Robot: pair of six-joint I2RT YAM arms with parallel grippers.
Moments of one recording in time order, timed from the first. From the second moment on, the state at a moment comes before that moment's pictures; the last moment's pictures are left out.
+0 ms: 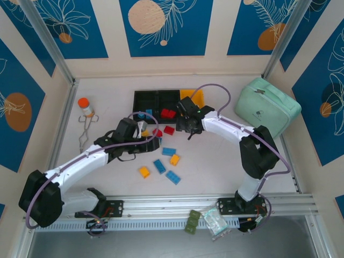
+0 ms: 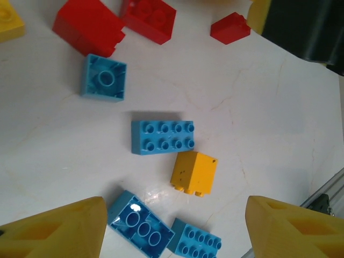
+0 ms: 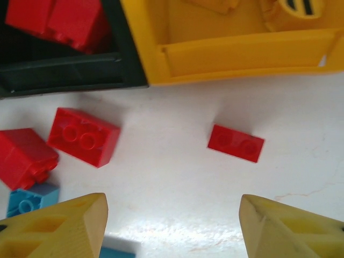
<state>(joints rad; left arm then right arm) -0.61 1.20 0.75 -0.38 0.31 -0.68 0.63 1.74 1.28 -0.69 0.16 0.69</state>
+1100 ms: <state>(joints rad) -0.63 1.23 0.74 -0.38 0.24 -0.69 0.60 1.87 1.25 -0.64 0.27 0.73</state>
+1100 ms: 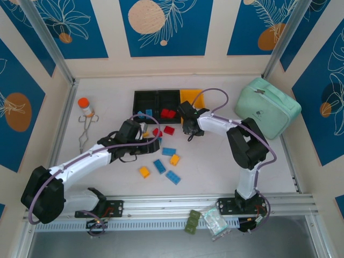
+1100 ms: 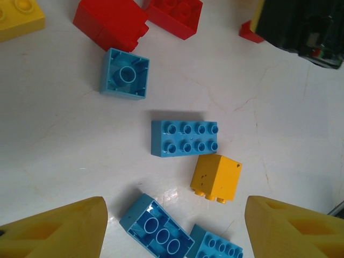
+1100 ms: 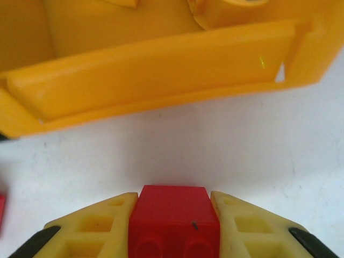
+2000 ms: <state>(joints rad) -0.63 1.08 0.62 -0.42 0.13 -0.73 0.68 2.04 1.78 -0.79 0.19 0.58</state>
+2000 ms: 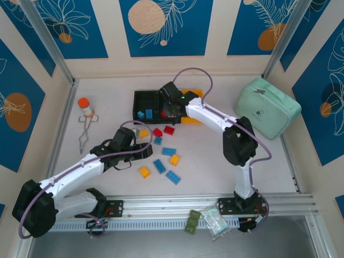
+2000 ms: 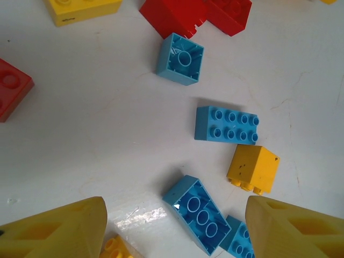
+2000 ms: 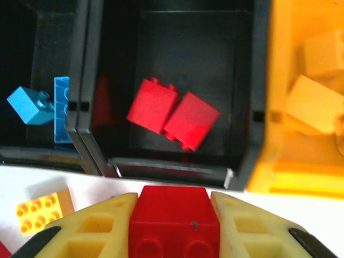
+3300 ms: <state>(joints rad) -0.61 1.04 0.62 -0.51 0.08 -0.73 0.61 2.32 2.18 -0.98 0.15 0.51</state>
